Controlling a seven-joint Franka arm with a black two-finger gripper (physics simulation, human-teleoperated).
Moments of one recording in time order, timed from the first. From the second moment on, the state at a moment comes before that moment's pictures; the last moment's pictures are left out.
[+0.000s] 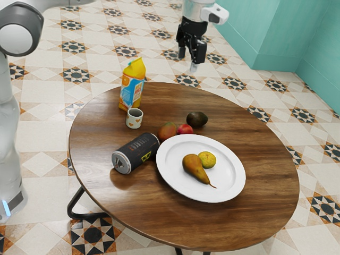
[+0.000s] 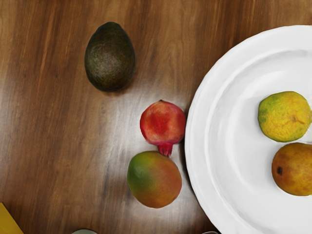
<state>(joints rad) -0.09 -0.04 0.15 -1.43 0.00 1.49 -0.06</state>
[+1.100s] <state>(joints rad) -0.27 0.06 0.15 -1.77 -0.06 1.92 -0.14</state>
